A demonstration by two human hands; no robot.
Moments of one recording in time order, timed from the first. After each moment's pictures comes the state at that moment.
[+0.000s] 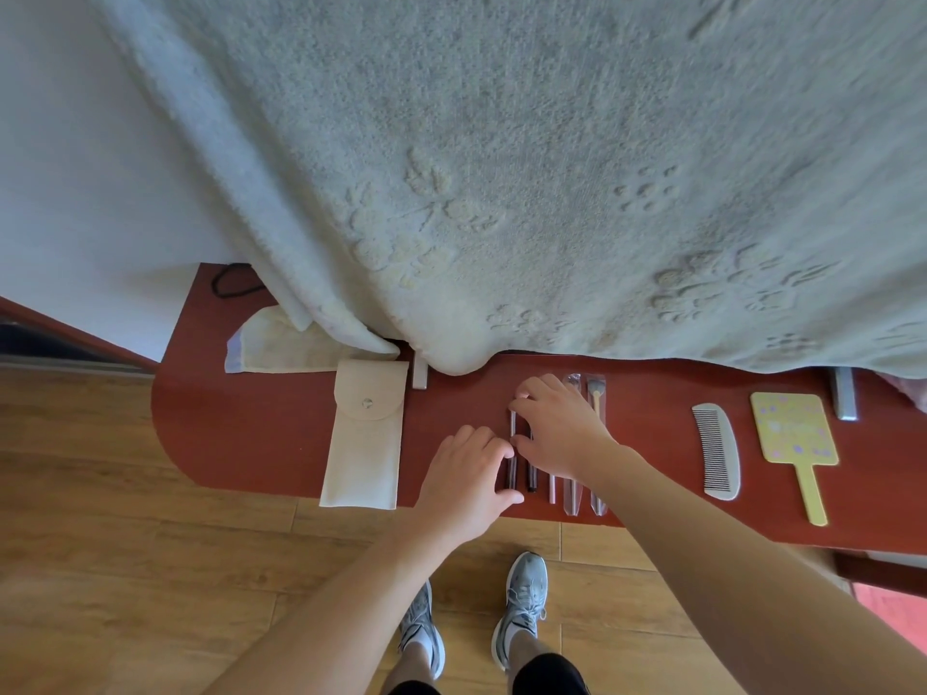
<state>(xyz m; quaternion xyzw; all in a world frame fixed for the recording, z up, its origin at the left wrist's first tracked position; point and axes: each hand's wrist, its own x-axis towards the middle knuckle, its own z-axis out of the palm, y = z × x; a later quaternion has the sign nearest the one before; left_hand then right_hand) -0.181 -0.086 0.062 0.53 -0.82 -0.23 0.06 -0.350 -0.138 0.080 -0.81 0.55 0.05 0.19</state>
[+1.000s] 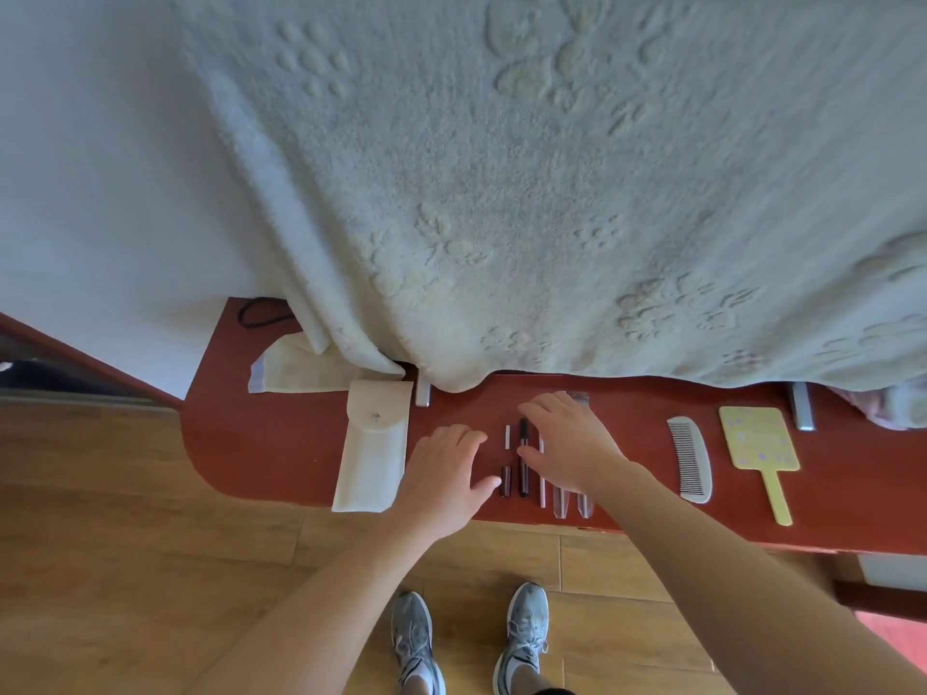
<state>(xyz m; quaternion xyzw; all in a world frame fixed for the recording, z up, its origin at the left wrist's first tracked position) -0.158 -0.086 0.100 0.55 -0.81 -0.20 0.06 -0.362 -0.115 0.119 -0.78 0.59 0.02 0.18</state>
